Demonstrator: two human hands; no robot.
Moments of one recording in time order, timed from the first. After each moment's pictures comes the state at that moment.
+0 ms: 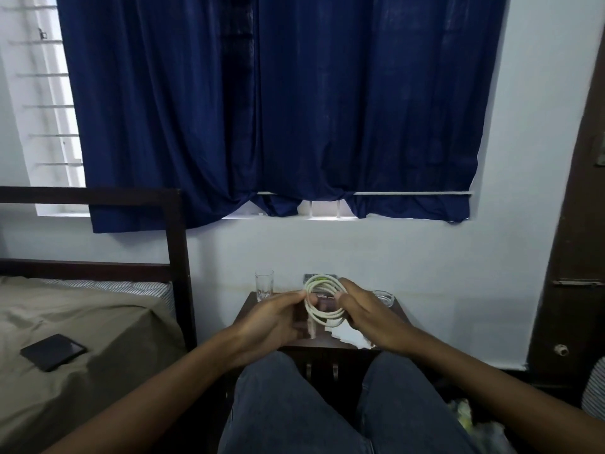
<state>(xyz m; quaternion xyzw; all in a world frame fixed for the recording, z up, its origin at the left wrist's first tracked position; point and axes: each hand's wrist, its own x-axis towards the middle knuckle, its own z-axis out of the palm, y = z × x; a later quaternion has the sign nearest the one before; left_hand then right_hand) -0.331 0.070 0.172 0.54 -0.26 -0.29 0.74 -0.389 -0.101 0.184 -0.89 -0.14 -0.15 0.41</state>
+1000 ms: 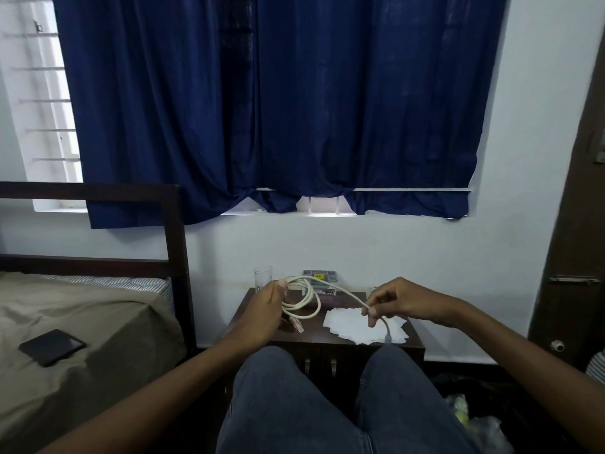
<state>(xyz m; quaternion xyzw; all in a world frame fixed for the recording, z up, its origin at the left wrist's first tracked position) -0.315 0.071 0.157 0.78 -0.22 0.06 0.58 -0.371 -0.182 0.192 -0.91 -0.09 0.04 0.40</state>
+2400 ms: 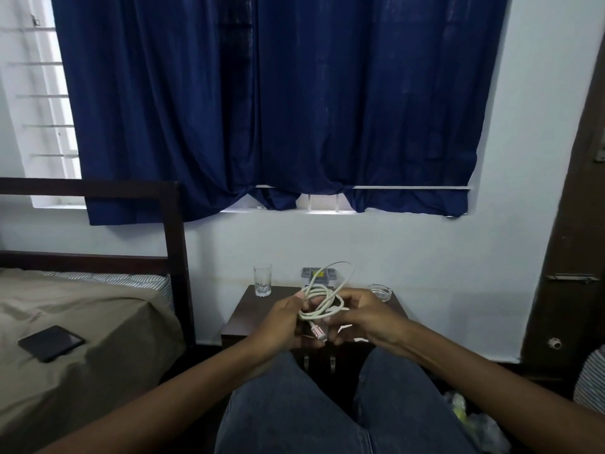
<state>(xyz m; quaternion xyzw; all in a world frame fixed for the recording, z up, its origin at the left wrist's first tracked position) -0.345 0.050 0.156 0.64 -0.18 -0.15 0.73 -0.376 -0.108 0.165 -0.75 -0.11 0.02 0.65</state>
